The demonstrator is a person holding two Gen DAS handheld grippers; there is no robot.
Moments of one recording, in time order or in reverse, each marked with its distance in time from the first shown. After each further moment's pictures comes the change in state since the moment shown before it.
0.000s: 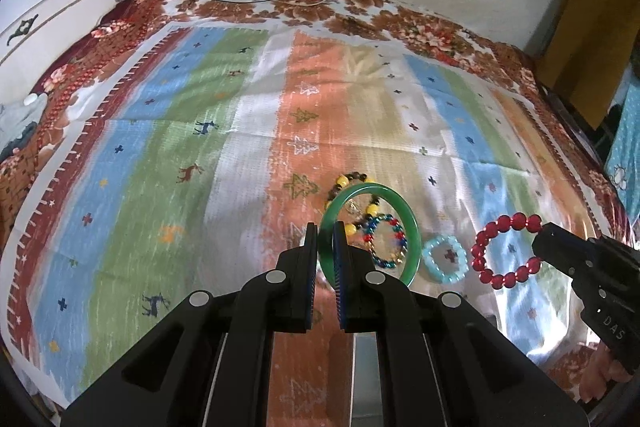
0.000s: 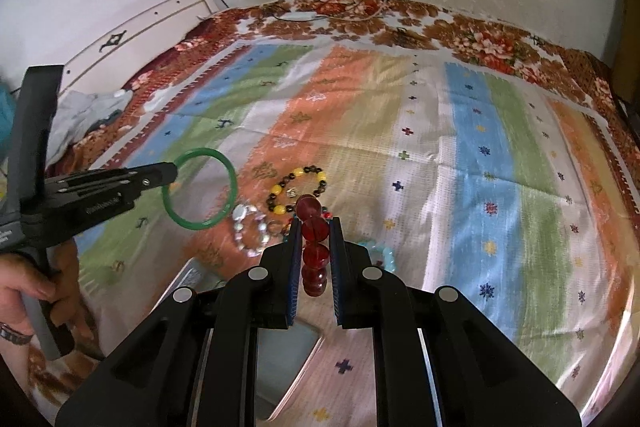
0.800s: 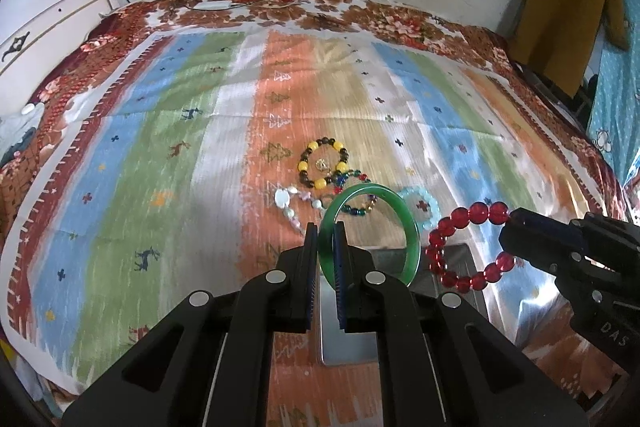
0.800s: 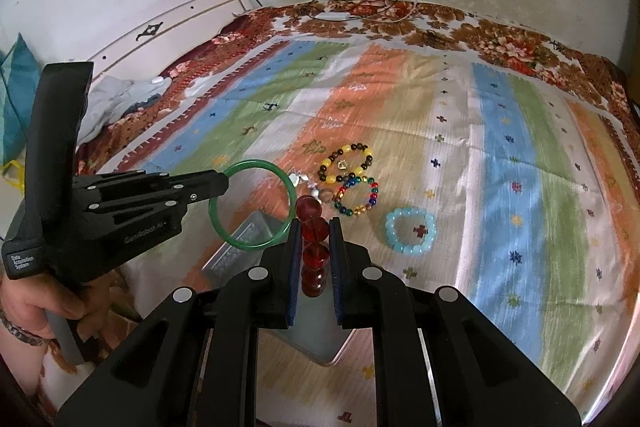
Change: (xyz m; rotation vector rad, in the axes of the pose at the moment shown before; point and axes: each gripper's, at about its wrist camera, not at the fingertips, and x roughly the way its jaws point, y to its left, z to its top) left arm -0.032 -0.022 -0.055 0.083 -0.014 -0.031; right arm -0.032 0.035 -0.043 -0.035 -0.007 0.082
